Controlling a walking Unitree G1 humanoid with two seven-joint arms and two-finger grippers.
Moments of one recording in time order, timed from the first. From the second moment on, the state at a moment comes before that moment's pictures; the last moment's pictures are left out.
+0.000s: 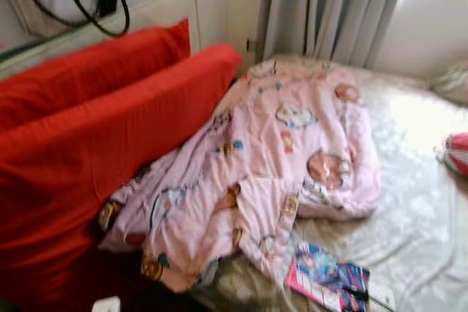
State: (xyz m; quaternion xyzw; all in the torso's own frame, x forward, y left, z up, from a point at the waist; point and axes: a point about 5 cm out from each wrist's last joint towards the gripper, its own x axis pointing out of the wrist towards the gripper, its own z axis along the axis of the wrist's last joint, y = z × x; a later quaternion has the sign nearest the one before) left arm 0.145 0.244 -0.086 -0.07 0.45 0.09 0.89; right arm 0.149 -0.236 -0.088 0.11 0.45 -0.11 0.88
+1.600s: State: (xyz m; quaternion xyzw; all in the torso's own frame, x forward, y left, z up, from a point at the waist) left arm 0.255 0.232 -0.015 -0.06 0.21 0.03 0.98; right arm 0.252 -0.191 -0.028 0.08 0.22 -0.02 0.97
